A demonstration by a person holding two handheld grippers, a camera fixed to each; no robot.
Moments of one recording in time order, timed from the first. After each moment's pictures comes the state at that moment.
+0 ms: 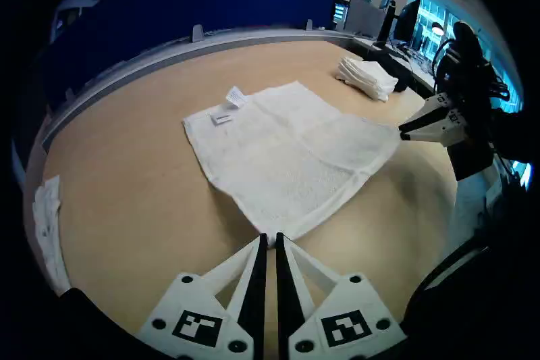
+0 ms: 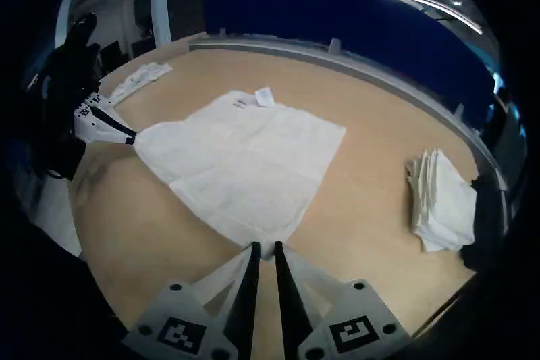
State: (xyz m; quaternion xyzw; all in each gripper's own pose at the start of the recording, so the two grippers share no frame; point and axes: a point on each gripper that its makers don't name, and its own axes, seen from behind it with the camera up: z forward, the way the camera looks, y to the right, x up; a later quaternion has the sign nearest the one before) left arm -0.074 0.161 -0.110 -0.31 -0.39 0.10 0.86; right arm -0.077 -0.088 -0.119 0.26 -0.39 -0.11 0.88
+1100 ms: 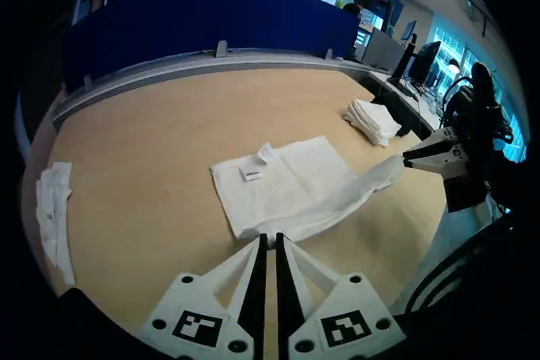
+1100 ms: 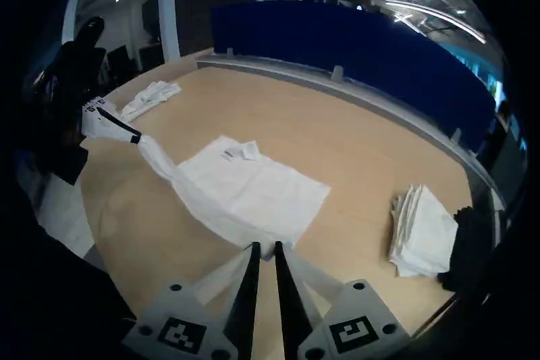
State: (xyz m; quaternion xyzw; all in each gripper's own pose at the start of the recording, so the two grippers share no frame) left arm 0.001 0.157 -0.098 -0.28 -0.40 0.02 0.87; right arm -0.005 -0.093 -0.101 0.28 -0.37 -0.12 0.88
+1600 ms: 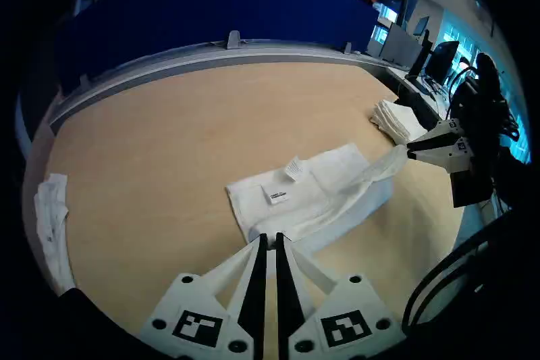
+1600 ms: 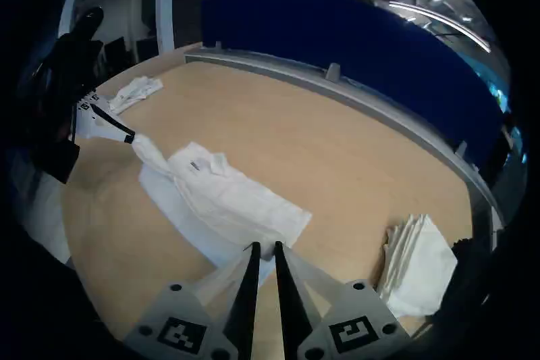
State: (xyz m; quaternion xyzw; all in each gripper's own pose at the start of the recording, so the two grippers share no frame) left arm -0.034 0.160 -0.023 -0.26 -0.42 0.03 0.87; right arm -0.034 -0.091 -0.014 0.27 -0.37 -0.14 0.88
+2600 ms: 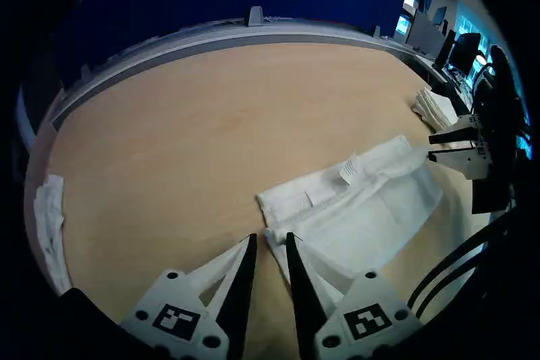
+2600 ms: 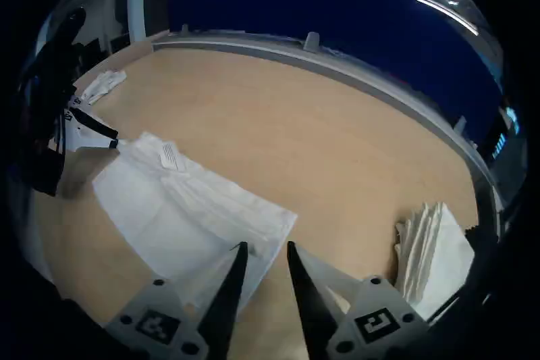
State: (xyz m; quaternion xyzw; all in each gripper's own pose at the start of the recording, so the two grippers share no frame) left arm -0.101 0.148 0.036 -0.21 -0.44 0.06 0.87; right arm -0.096 -0.084 0.032 0.21 -0.40 -0.13 0.88
